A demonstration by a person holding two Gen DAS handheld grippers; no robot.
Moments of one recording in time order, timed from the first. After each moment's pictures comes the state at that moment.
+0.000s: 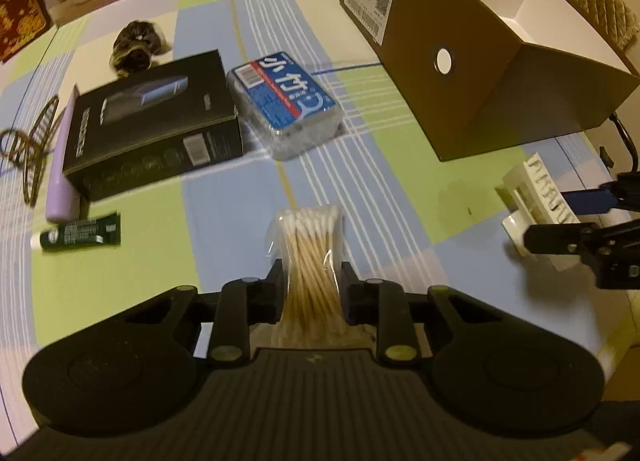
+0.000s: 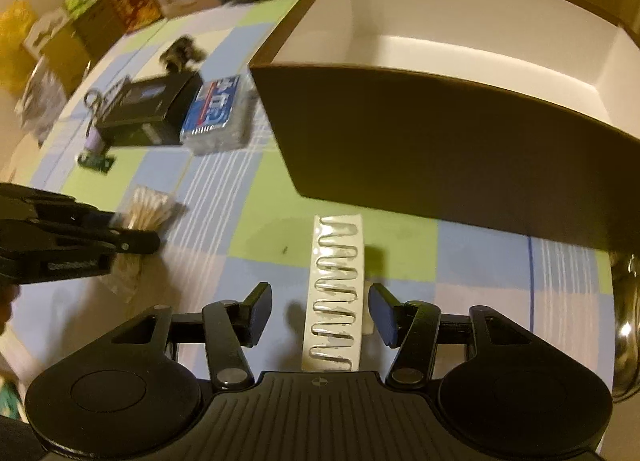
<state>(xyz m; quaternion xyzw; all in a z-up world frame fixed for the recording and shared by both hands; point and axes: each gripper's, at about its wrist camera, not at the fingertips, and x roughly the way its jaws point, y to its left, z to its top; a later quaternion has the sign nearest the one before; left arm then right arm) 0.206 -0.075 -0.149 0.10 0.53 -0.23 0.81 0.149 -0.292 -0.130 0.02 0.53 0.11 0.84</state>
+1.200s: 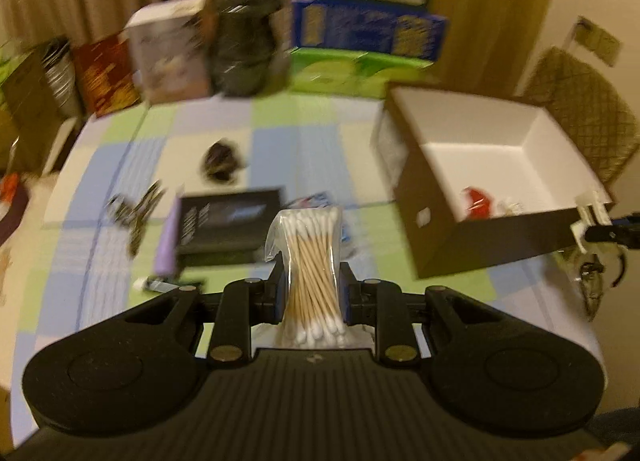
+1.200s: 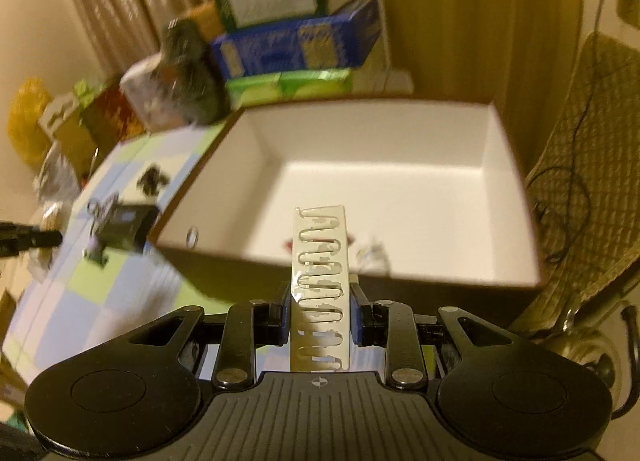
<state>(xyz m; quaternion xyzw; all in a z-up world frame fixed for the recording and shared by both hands) 0.178 -0.069 -0.014 0.04 0.42 -0.17 0.89 0.134 -0.458 -0.021 0.07 0.42 0.10 0.90</state>
